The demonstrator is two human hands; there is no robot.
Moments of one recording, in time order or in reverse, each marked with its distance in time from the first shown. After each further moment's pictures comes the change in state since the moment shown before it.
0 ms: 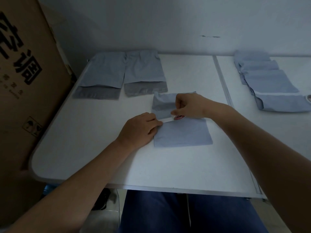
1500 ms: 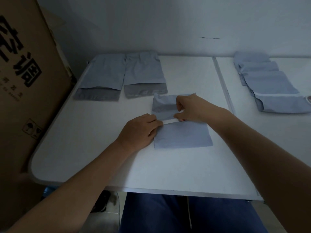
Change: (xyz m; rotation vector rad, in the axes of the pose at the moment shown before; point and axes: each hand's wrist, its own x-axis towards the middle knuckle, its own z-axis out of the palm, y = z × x) left_hand 0.001 -0.001 -0.001 0.030 -0.022 0.019; right_hand -0.002 -0.001 0.005 -0.139 0.048 -0.008
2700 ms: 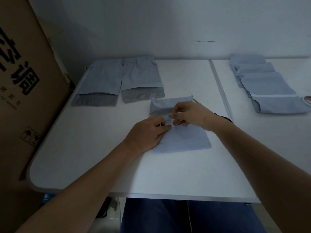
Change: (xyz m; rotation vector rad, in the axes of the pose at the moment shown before) left_hand 0.020 0.009 0.014 0.004 -0.015 0.136; right_hand -0.009 0.010 0.010 0.834 -0.068 0.151
